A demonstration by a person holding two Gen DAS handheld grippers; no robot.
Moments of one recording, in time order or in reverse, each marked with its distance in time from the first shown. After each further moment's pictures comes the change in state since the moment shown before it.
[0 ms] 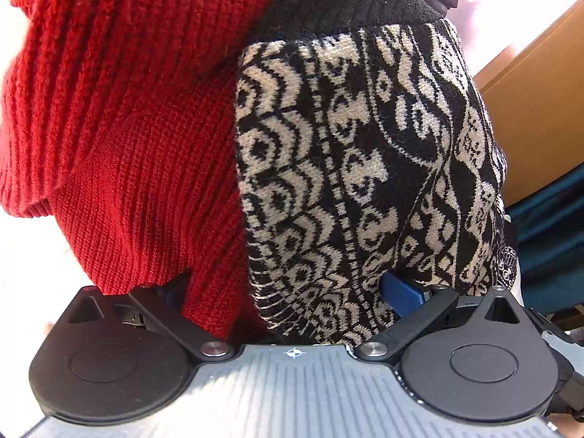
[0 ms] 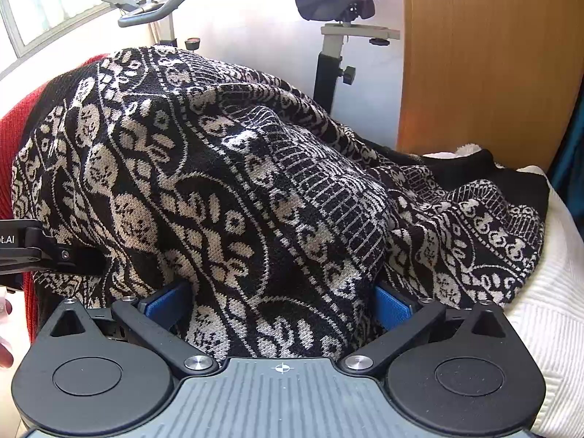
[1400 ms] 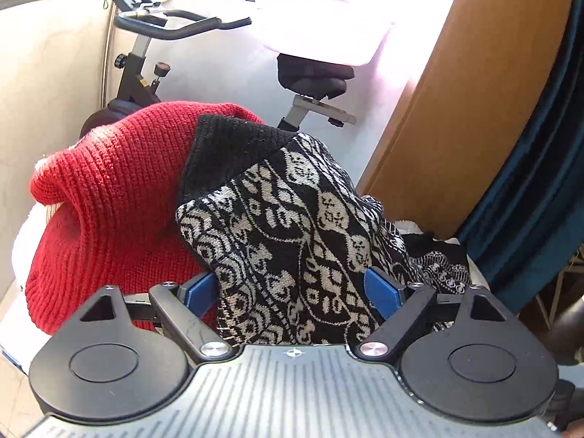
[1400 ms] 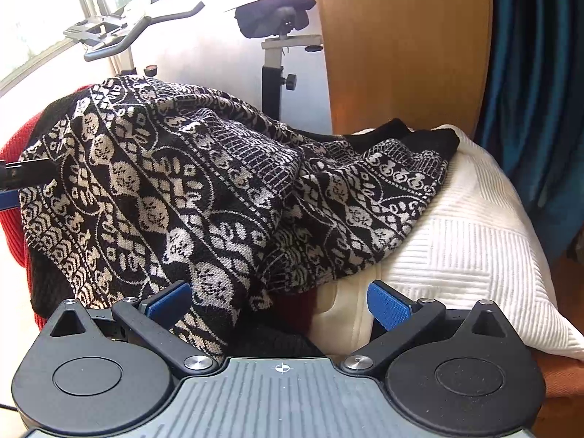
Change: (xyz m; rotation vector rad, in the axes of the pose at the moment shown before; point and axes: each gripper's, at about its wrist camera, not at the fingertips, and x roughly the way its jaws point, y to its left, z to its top) left arm -0.077 -0.031 -0.004 0.212 -0.315 -0.109; right arm -0.084 -0.018 -0.056 0.129 -0.069 -0.100
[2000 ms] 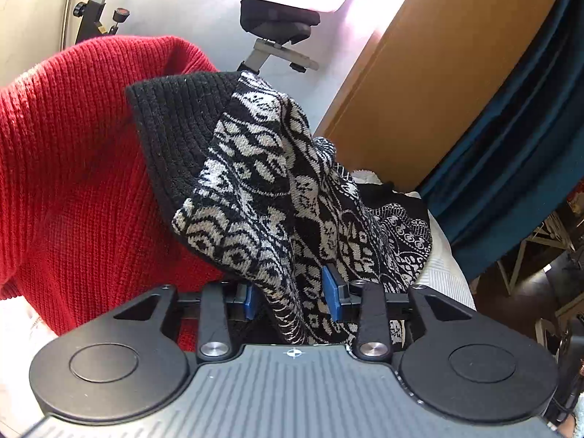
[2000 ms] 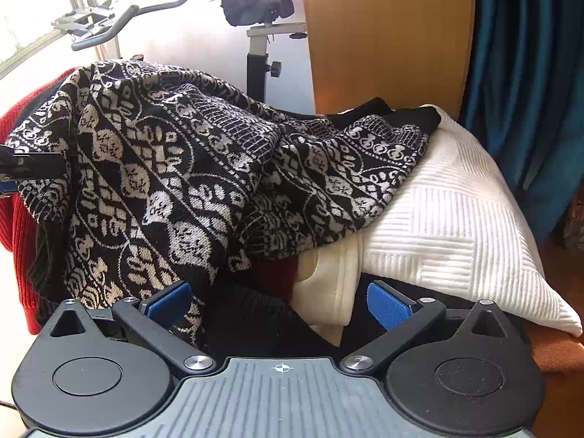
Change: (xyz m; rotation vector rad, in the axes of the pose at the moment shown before) left arm 0.024 -0.019 -0.016 0.030 0.191 -0.125; right arm -0.001 -0.005 -0.025 0.019 0.033 -0.050
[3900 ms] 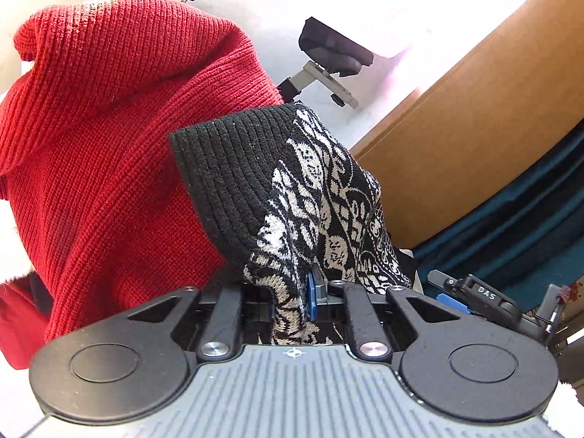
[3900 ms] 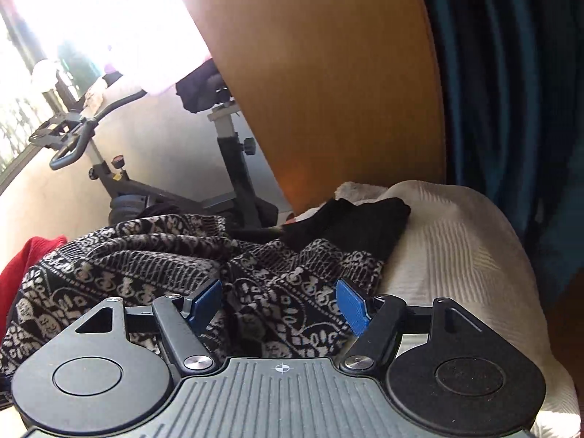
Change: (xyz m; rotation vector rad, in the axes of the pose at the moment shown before) left arm -0.022 -0.005 -0.026 -0.311 -0.128 0.023; right arm 0.045 -0.130 0.123 0.225 -0.117 0.090
